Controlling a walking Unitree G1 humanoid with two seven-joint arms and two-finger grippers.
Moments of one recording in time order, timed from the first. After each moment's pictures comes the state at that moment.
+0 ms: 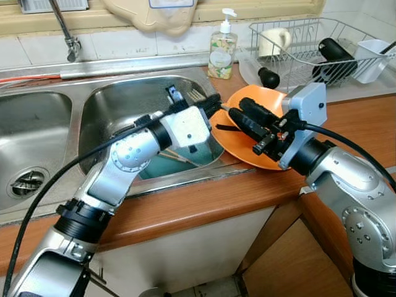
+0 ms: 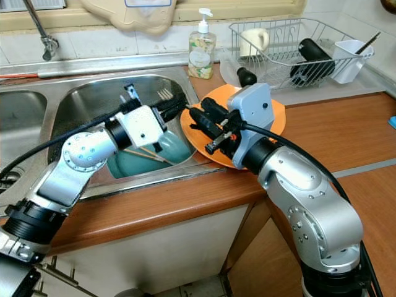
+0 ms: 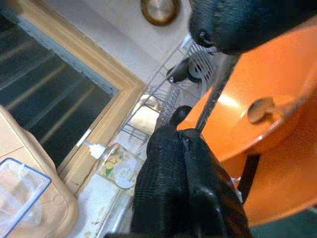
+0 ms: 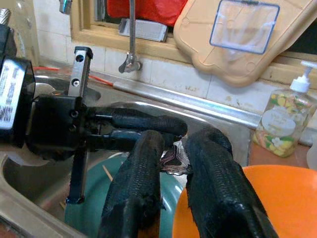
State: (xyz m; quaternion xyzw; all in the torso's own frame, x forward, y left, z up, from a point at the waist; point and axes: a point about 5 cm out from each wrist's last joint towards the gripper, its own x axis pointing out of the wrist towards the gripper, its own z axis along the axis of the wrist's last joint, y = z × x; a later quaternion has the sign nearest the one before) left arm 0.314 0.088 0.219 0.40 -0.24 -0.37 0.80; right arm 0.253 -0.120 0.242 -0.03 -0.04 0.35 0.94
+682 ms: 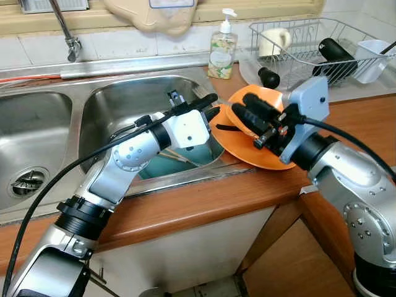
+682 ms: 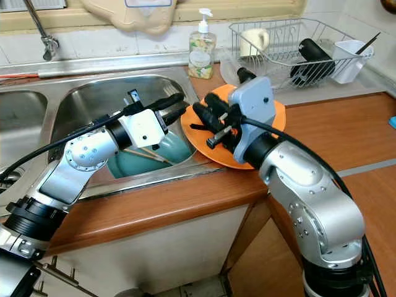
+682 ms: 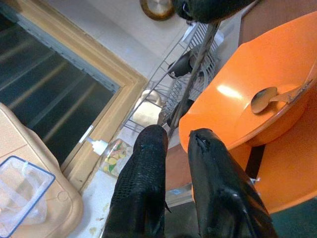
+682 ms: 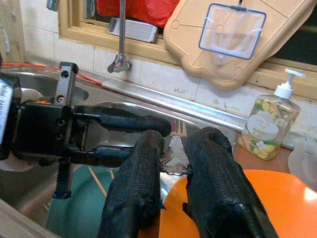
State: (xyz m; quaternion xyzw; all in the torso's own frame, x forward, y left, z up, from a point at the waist) left arm 0.318 0.090 0.218 0.41 -0.24 -0.36 0.80; right arm 0.257 -0.122 0.249 -0.05 -0.05 0.33 0.94
